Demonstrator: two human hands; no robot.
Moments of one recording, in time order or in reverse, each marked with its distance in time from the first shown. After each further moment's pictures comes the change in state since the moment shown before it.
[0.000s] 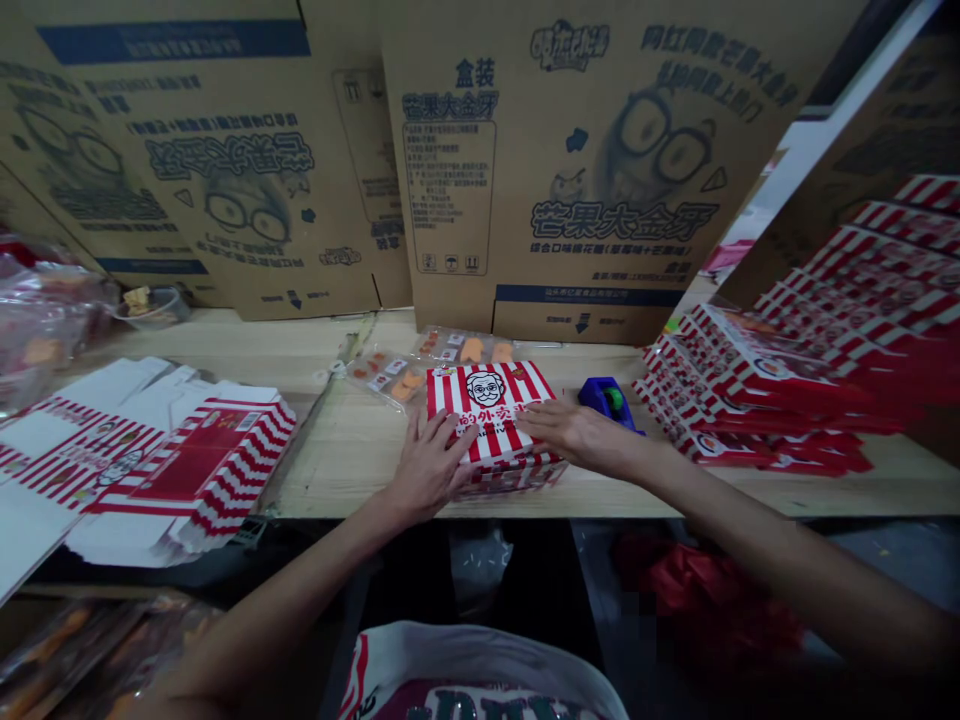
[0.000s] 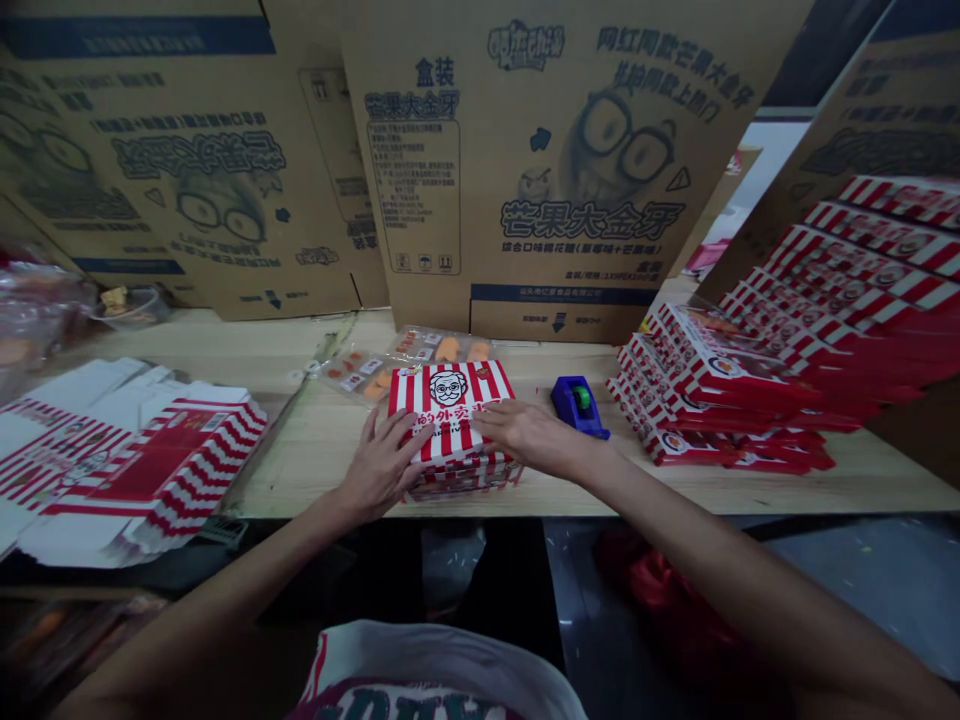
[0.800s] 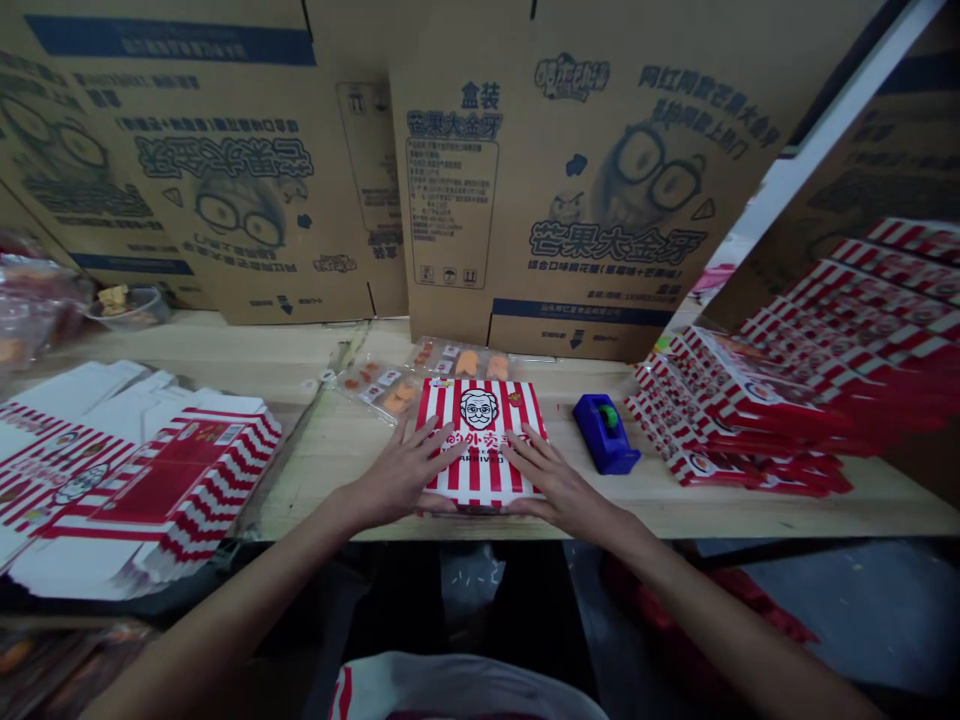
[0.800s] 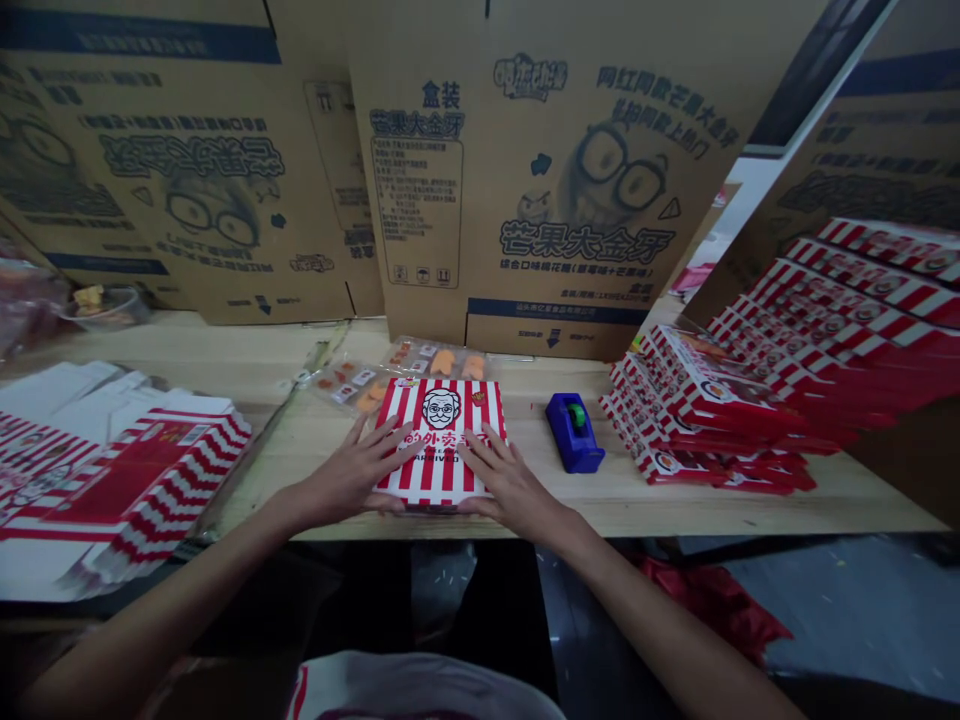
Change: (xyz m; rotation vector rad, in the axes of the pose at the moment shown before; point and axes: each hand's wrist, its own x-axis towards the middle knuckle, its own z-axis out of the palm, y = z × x) left_hand 0.006 -0.043 -0.012 -0.099 -0.236 0.176; right_hand -0.014 -0.024 0.056 -0.005 0.016 0.261
